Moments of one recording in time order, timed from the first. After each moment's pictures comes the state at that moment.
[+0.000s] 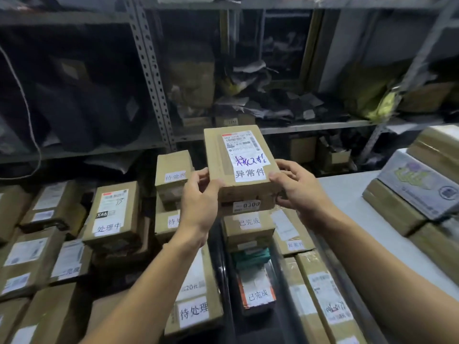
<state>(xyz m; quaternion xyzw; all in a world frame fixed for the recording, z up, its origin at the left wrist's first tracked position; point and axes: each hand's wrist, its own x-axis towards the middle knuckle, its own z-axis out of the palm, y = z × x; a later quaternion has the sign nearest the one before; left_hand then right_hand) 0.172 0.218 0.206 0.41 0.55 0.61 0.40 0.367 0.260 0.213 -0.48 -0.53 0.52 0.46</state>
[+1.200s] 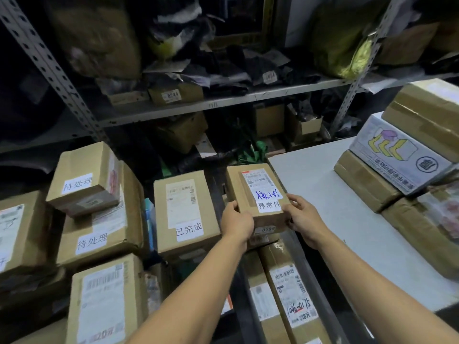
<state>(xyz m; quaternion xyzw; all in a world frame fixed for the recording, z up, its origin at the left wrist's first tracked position) 0.374 0.326 0.056 0.33 0.71 0.37 0.50 0.543 0.342 0.020 -0.64 -0.38 0.54 0.40</state>
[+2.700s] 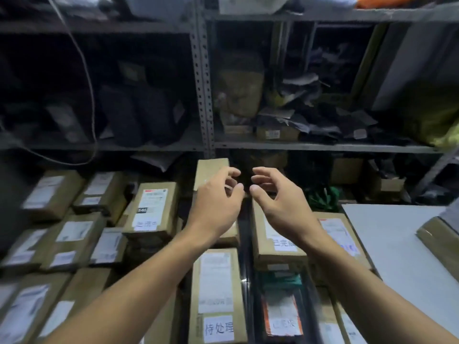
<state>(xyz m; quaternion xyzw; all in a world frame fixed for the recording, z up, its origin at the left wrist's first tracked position) 0.134 0.223 0.230 0.58 0.67 0.45 0.16 0.281 0.259 0.231 -0.44 -0.74 0.34 0.39</state>
